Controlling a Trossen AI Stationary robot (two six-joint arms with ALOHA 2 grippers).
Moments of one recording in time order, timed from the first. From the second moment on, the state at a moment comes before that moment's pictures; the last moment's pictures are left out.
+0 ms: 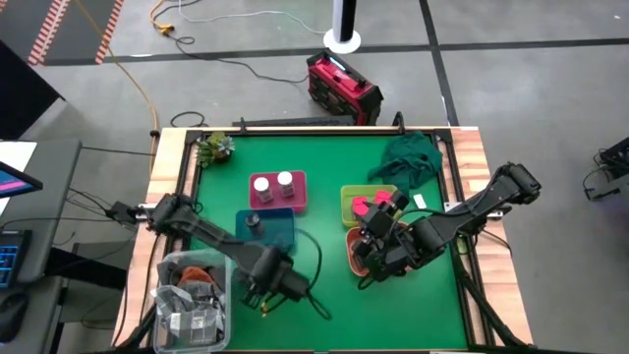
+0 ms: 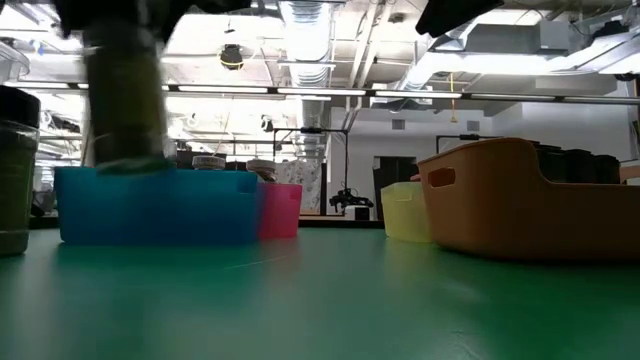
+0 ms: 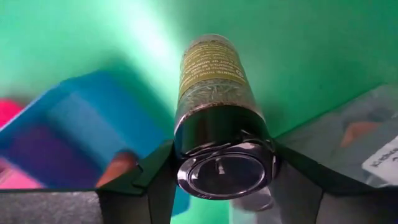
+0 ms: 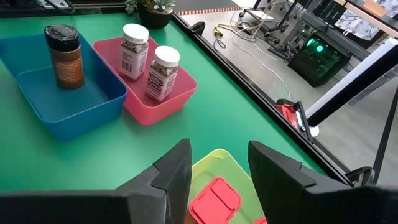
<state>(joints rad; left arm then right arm) -0.49 2.00 1.92 -1.57 -0.04 0.02 0.50 1.55 1.35 -1.01 1.07 0.81</state>
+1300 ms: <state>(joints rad) 0.00 1.77 1.56 -1.57 -0.07 0.08 0.59 1.55 1.35 -1.02 1.08 0.87</state>
